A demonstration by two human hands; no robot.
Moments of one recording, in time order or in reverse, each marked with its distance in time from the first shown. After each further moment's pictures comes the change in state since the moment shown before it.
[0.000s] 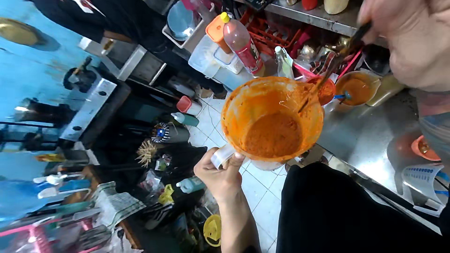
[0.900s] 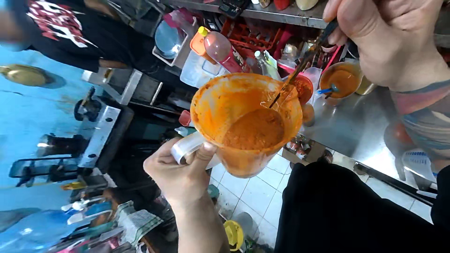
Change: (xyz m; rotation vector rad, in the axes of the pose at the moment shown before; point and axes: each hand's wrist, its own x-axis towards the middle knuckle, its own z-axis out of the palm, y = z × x) left_hand 0.069 0.045 0.012 0.227 -0.281 -0.001; right_hand -0.029 0.004 -0.015 0.059 0.171 0.026
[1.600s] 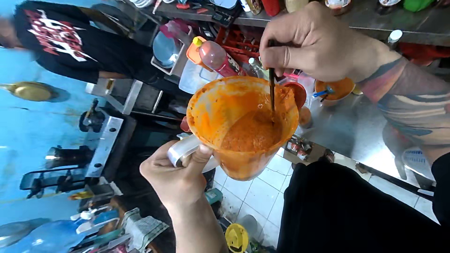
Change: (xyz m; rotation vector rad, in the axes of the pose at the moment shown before) left_hand 0.018 0.003 0.010 0.043 -0.024 -0.002; right_hand 0.035 0.026 0.021 0.103 -0.351 0.205
